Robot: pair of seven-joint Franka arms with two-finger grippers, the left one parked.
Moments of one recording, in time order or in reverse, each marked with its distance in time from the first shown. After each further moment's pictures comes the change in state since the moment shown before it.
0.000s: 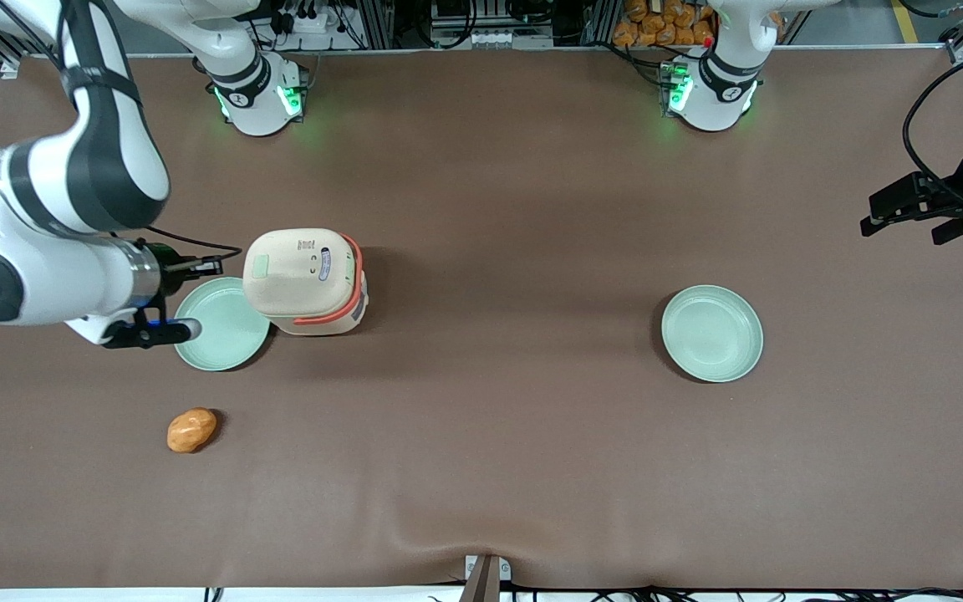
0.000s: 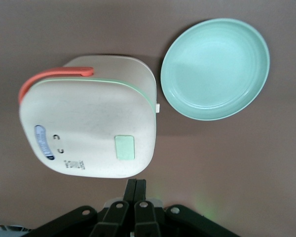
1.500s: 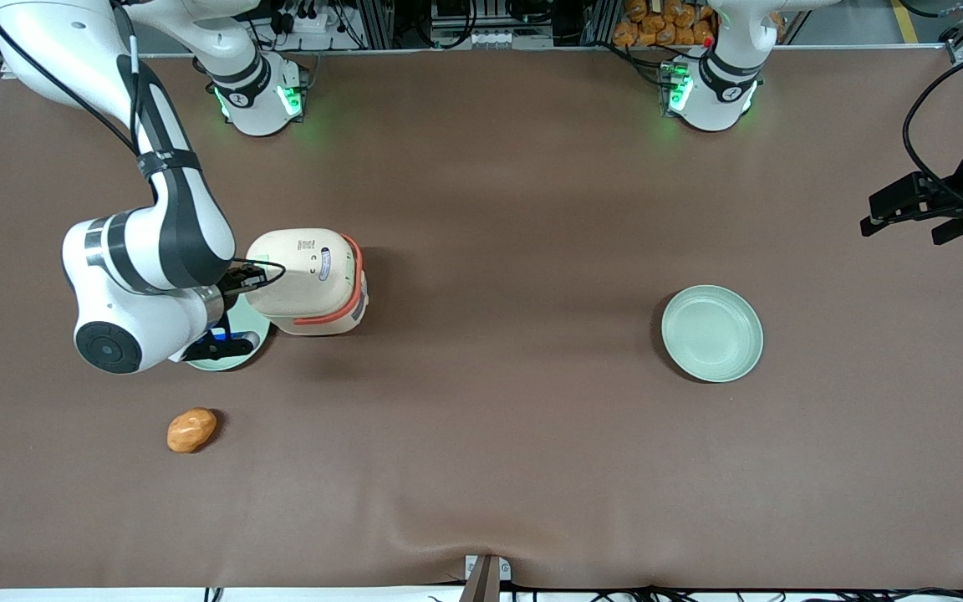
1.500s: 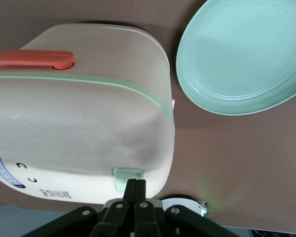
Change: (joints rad) arm 0.040 0.134 0.001 -0.014 0.014 -0.021 -0.001
